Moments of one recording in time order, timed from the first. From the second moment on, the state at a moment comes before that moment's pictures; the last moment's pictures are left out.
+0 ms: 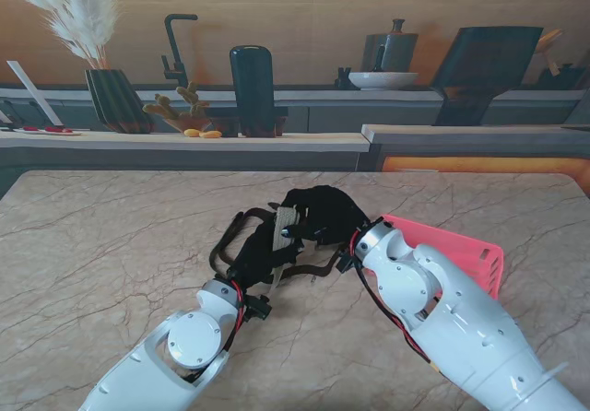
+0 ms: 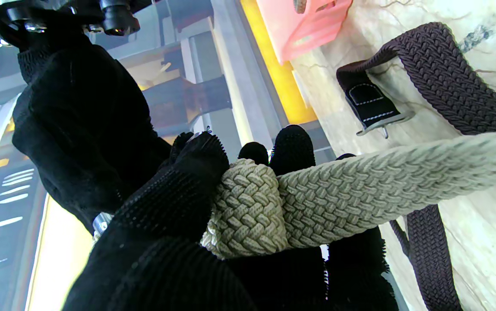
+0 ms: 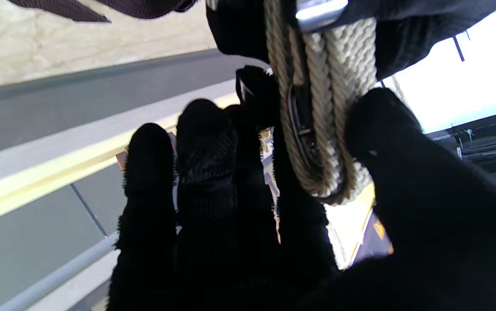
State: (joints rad) left arm 1.43 -1.25 -0.94 -1.41 0.00 -0.27 0.21; right arm -1.25 -1.13 0.96 -1.46 -0.57 -0.30 -0.11; left_hand 1.12 -0.37 0.39 -0.11 0.26 0.09 0.99 0.90 0.81 0.12 0.46 0.94 0.85 0.14 0.86 0.84 0.42 0.21 1.07 0.67; right_hand 0.60 -0.65 0.82 -0.25 0.74 -0.01 0.86 0.30 1.07 0.11 0.73 0.45 1.08 0.03 0.99 0.76 0.63 0.16 1.07 0.60
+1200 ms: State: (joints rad) left arm 1.44 -1.24 -0.96 -1.44 -0.24 -0.32 0.06; right arm -1.25 -1.13 1.14 -1.63 -0.82 -0.37 -0.28; left_hand 0.55 -0.39 0.55 -0.06 0.43 0.01 0.80 0.73 0.82 0.09 0.63 0.69 0.78 0.19 0.72 0.72 0.26 0.27 0.98 0.64; right_hand 0.56 -0.66 0.80 -0.28 0.77 -0.12 0.89 0.28 1.13 0.01 0.70 0.42 1.07 0.00 0.97 0.75 0.56 0.15 1.07 0.60
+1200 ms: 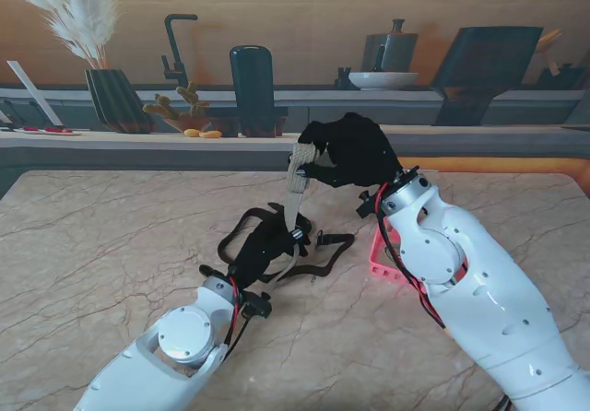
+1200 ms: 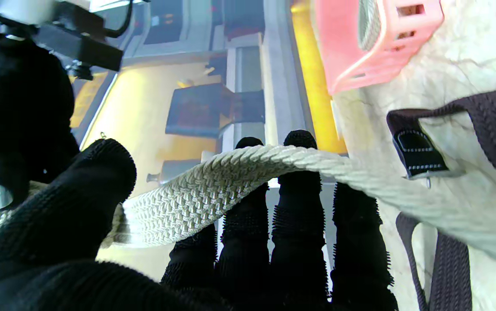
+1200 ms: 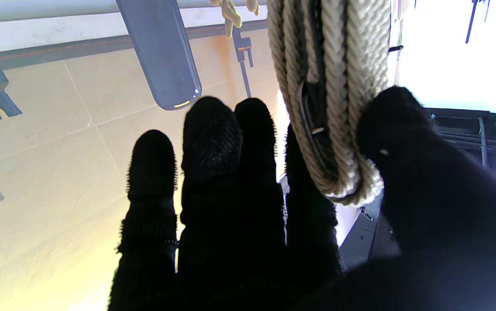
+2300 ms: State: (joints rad) left arm 1.48 -1.25 -0.98 -1.48 -0.38 -0.22 0.06; right arm -1.19 -1.12 0.93 -1.38 -0.91 -0.44 -0.38; left_hand 0.49 -0.32 0.34 -0.06 0.50 0.23 0.62 0.53 0.79 0.14 0.43 0.40 0.72 0.23 0.60 0.58 0.25 0.26 0.98 0.61; right_hand 0.58 -0.66 0.81 -0.27 0.67 -0.15 0.91 0.26 1.12 0.03 0.71 0.43 1.07 0.00 0.97 0.74 0.55 0.15 1.07 0.60
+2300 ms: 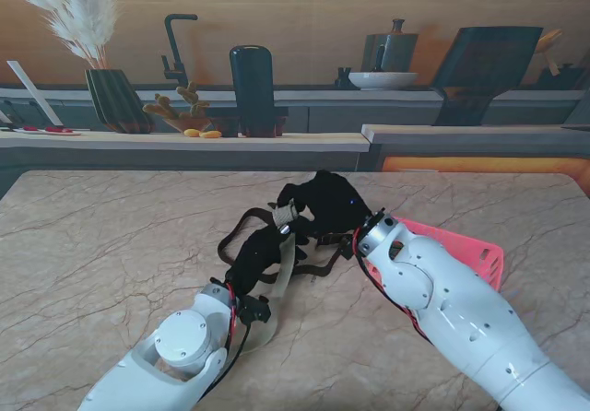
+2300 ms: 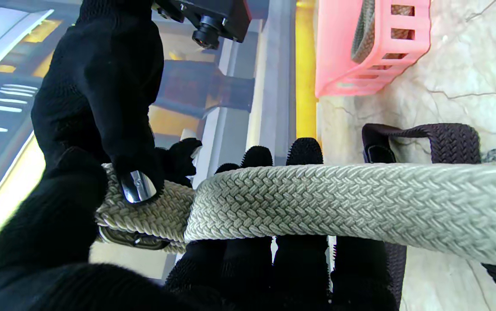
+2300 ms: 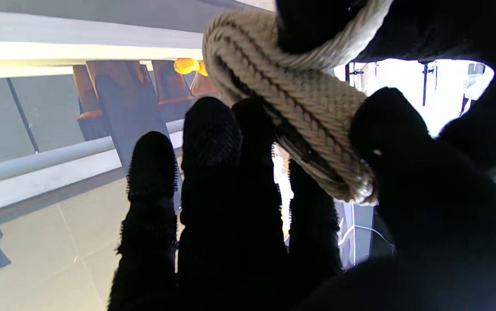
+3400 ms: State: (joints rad) left arm 1.53 -1.25 -1.02 -1.53 -0.46 -0.14 0.11; right arm -1.23 -1.11 0.91 -1.35 -0.99 -0.52 -0.37; left_hand 0.96 -0.36 0.49 -0.10 0.31 0.24 0.66 0.58 0.79 0.17 0.40 0.66 0.78 0.18 0.69 0.63 0.34 0.22 1.05 0.63; right_hand 0.52 -0.75 0.94 -0.26 0.59 -0.31 0.83 0.27 1.01 0.07 0.72 0.42 0.97 0.02 0.94 0.72 0.50 0.16 1.07 0.59
